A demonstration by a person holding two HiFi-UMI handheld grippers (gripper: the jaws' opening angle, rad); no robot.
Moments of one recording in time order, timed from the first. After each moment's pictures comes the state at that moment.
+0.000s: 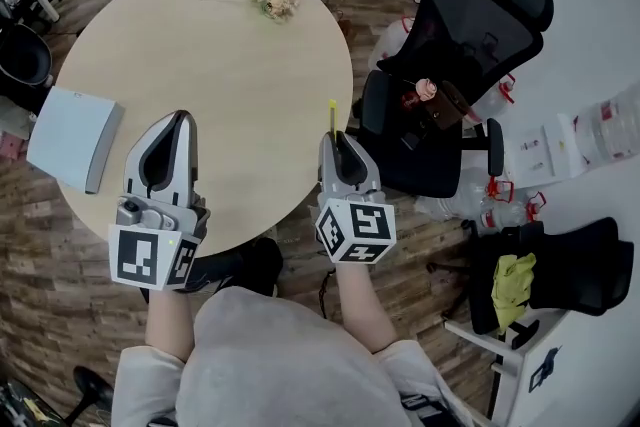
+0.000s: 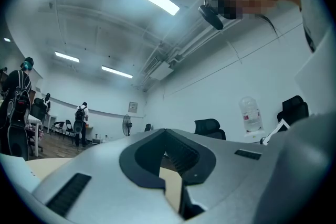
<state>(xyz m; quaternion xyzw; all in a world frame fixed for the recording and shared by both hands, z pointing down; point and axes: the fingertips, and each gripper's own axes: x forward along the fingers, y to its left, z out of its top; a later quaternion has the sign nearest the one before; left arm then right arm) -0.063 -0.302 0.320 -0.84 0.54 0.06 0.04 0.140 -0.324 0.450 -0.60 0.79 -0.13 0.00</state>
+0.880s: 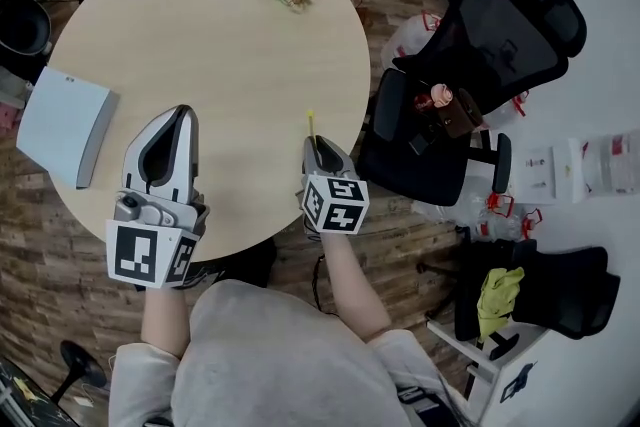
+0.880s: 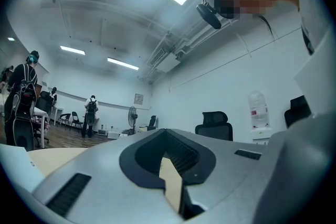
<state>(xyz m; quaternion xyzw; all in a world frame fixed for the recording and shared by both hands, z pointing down) -0.083 -0.359 0.361 -0.83 0.56 0.03 0.00 0.104 -0.387 0.601 -0.55 0.78 -0.26 -0.13</state>
